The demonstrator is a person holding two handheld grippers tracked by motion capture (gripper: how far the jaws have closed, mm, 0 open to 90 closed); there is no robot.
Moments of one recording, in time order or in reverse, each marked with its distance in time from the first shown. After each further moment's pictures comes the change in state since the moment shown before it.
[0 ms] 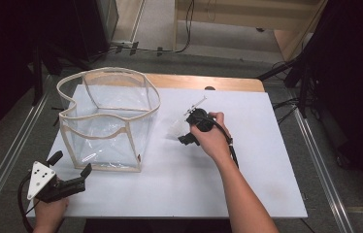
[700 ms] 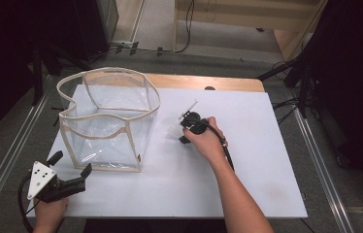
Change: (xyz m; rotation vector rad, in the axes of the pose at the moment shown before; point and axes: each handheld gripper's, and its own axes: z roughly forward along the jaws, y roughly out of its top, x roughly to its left) left arm 0.000 0.000 0.000 0.001 -0.001 0.003; right arm 0.006 0.005 0.028 0.107 -0.040 0.020
